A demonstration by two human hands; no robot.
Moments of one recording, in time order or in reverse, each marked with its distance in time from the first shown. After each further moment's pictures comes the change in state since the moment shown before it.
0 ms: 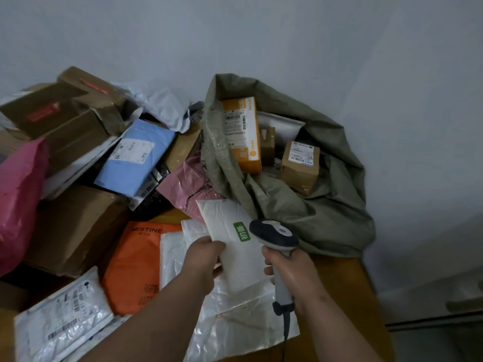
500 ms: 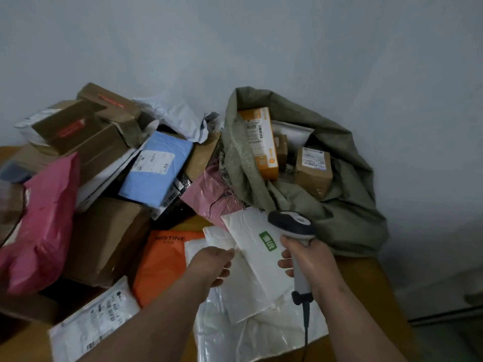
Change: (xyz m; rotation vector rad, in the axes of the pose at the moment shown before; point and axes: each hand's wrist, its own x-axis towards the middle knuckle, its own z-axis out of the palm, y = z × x) left_hand 0.000 0.022 -0.062 0.426 -0.119 0.023; right_hand -0.007 -0.030 0.035 0.059 0.134 -0.007
